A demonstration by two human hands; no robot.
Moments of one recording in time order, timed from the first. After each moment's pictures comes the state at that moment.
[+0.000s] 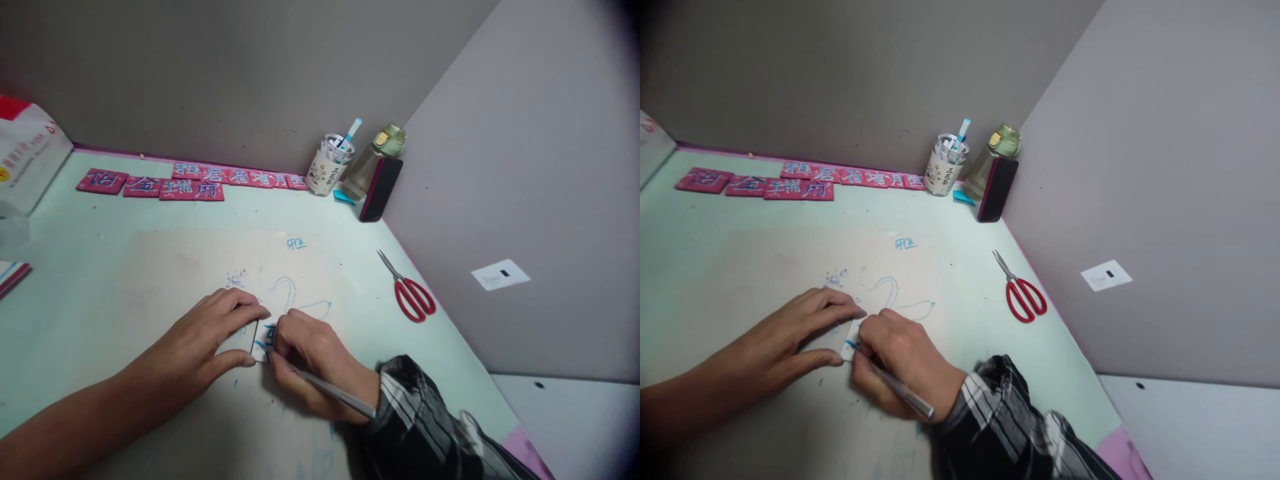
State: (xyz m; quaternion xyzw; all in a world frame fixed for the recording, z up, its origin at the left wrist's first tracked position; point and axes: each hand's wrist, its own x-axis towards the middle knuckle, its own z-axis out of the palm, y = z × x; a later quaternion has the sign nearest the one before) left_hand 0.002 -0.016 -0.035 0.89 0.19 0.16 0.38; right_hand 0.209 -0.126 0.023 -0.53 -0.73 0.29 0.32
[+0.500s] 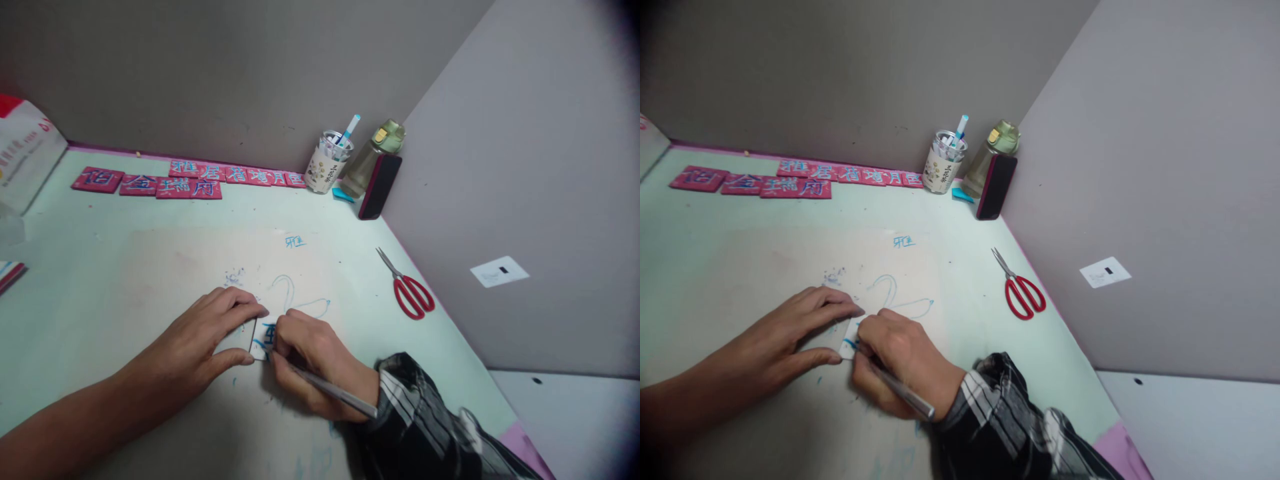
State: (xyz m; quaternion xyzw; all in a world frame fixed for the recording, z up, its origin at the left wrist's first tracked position) left_hand 0.001 -0.018 -0.035 0.89 0.20 0.16 0.38; right_hand 0.210 -0.128 0.025 -0.53 -0.73 0.30 0.31
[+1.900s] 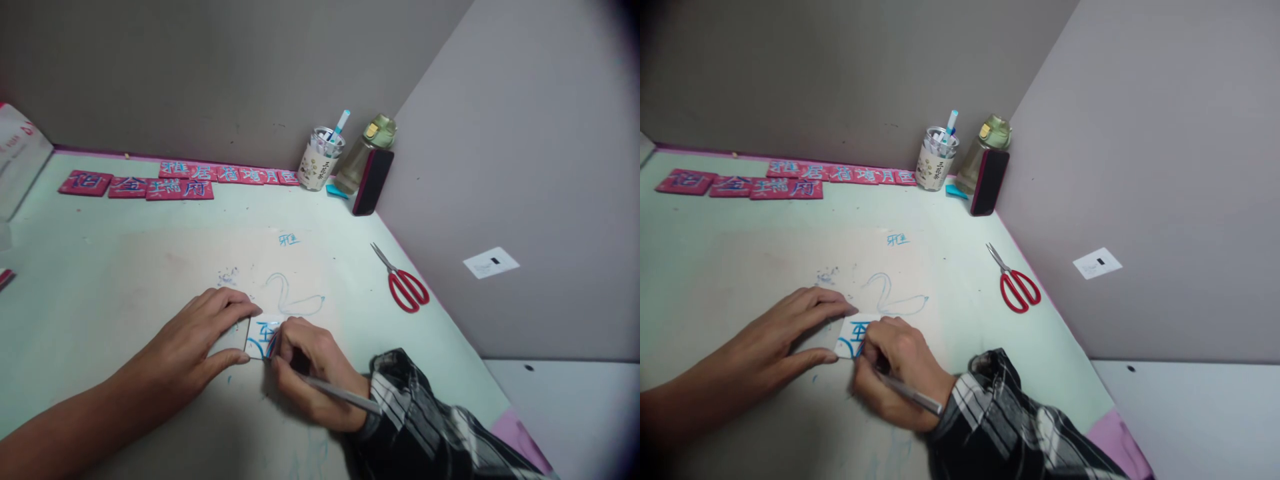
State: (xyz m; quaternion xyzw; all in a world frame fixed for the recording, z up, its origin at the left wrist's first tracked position) left_hand 0.000 -0.014 -0.039 0.90 0.21 0.15 0.35; right_hand 0.204 -0.147 0.016 -0.58 -0.64 0.34 0.37
